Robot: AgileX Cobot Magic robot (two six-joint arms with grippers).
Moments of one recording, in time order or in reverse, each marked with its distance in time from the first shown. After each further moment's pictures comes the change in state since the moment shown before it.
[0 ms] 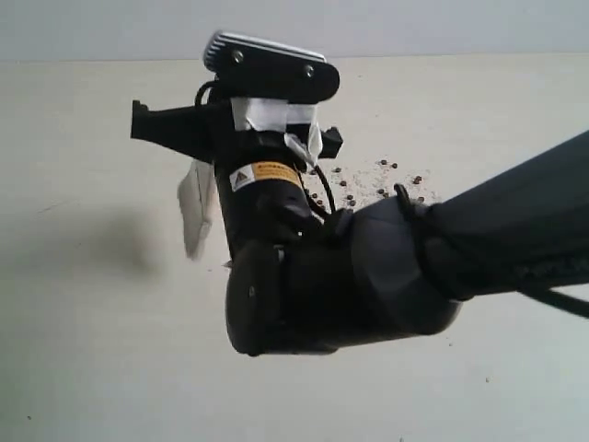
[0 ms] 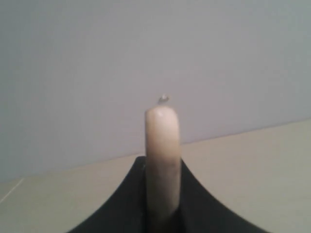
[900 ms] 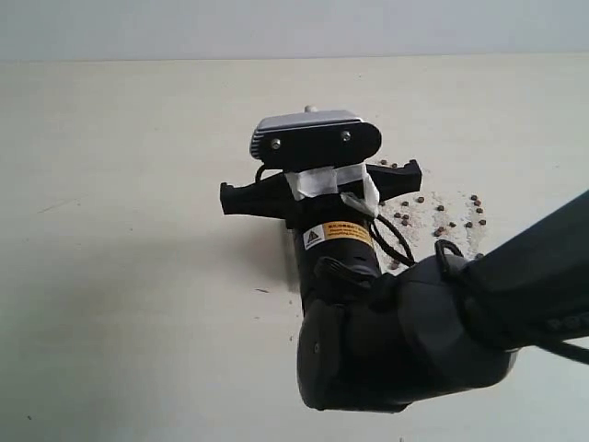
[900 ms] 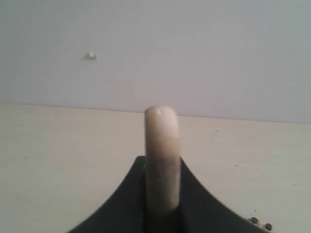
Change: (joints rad) left arm 0.000 0.000 0.000 0.000 -0.001 0.000; right arm 0.011 0.014 0.220 0.107 -0.112 -0.246
